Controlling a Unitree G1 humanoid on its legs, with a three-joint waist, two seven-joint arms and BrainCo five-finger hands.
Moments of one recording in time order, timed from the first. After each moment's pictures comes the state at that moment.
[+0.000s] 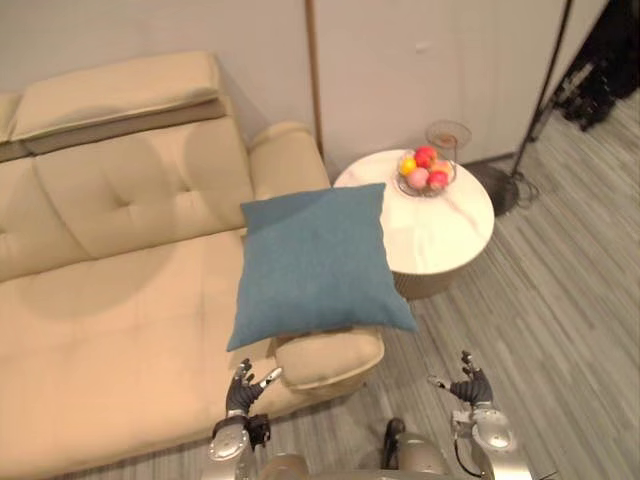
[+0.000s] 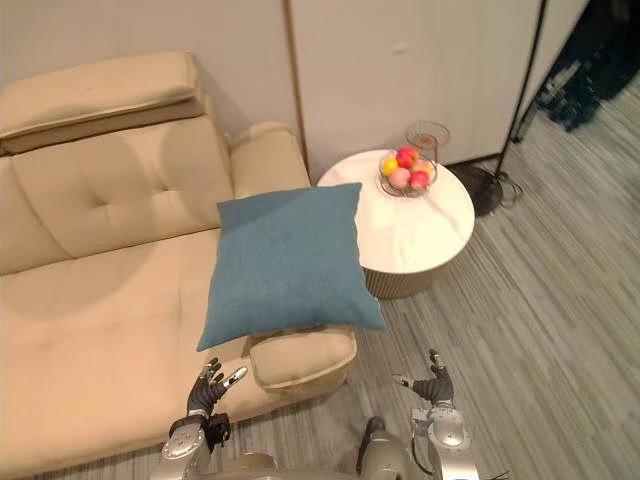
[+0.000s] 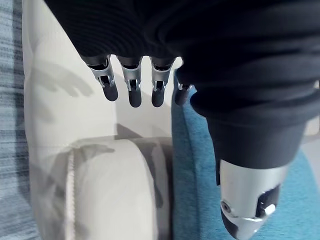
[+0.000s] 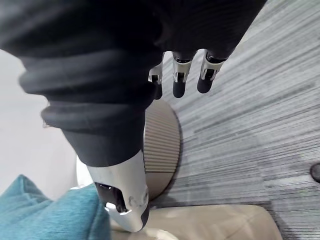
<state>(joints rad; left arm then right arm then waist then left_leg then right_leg) 0.17 0.00 0.07 0.59 -0.11 -0.12 0.11 0.13 -0.10 -0.13 0.59 -0.04 -0.11 -0.15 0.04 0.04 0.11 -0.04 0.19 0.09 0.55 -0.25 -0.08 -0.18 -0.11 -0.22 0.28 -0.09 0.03</state>
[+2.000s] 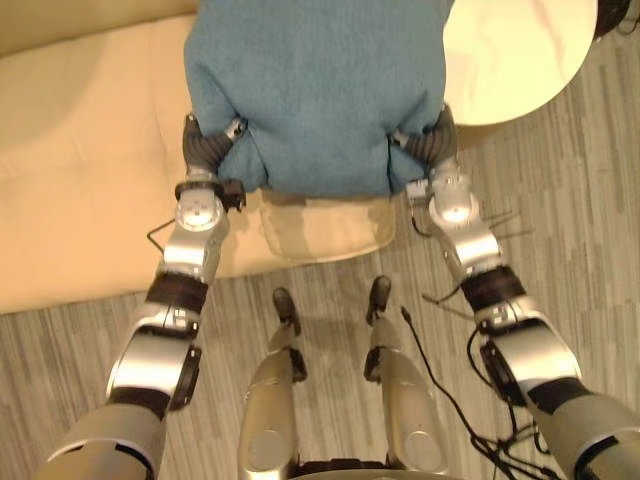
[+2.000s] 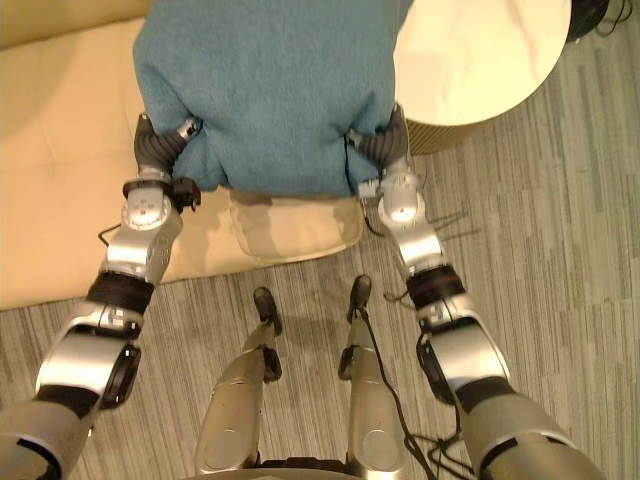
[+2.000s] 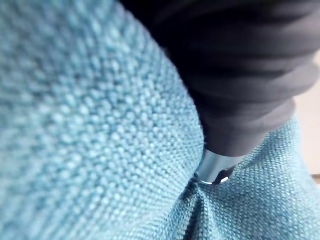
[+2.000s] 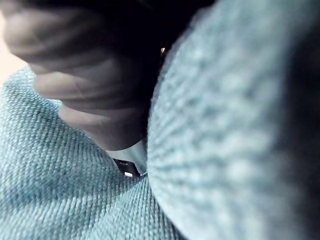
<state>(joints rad) -0.48 0.37 -0.12 0.28 -0.29 -0.14 0.29 -0.61 -0.27 0.25 0.29 0.07 -0.07 -0.28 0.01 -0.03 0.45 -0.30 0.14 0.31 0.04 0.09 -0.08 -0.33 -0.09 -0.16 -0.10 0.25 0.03</state>
